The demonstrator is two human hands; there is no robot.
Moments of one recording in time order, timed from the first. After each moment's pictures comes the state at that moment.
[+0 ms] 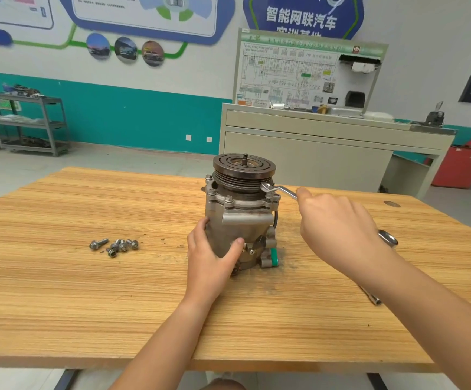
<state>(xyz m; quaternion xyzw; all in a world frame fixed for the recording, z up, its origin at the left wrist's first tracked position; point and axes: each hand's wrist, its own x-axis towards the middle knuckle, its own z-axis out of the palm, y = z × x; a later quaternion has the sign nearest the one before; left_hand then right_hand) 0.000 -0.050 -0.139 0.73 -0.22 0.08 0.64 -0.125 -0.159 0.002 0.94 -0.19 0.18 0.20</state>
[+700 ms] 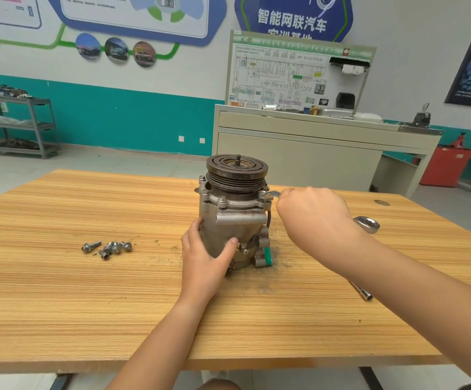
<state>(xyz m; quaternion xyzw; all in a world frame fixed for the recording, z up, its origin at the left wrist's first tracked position) 0.001 -0.051 -0.142 0.73 -0.21 0.08 0.64 -0.122 -0.135 0.024 0.94 -0.15 0.07 0.28</state>
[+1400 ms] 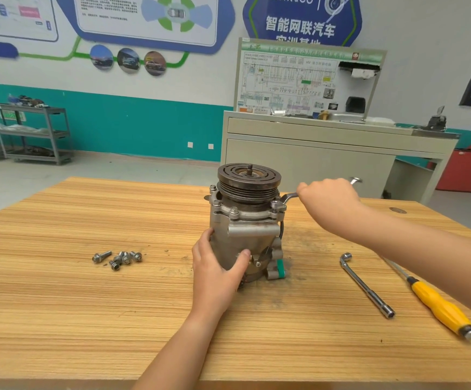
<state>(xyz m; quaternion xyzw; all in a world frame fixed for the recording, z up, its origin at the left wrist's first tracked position) 0.001 -0.051 -0.140 0.73 -0.21 0.07 0.64 -0.068 -0.205 0.016 0.92 -0.16 0.11 0.35</state>
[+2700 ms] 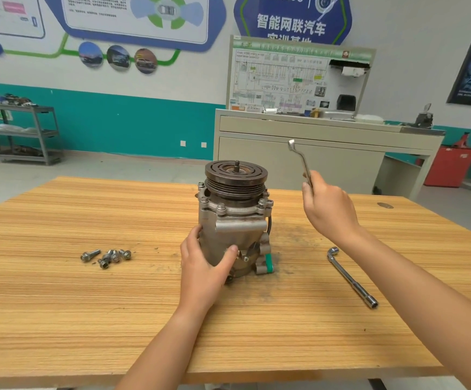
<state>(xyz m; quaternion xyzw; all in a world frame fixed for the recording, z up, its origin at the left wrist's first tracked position) 0.003 -0.050 -0.143 0.73 -0.21 0.07 0.64 -0.082 -0.231 -0.017 0.92 -0.19 0.35 -0.01</state>
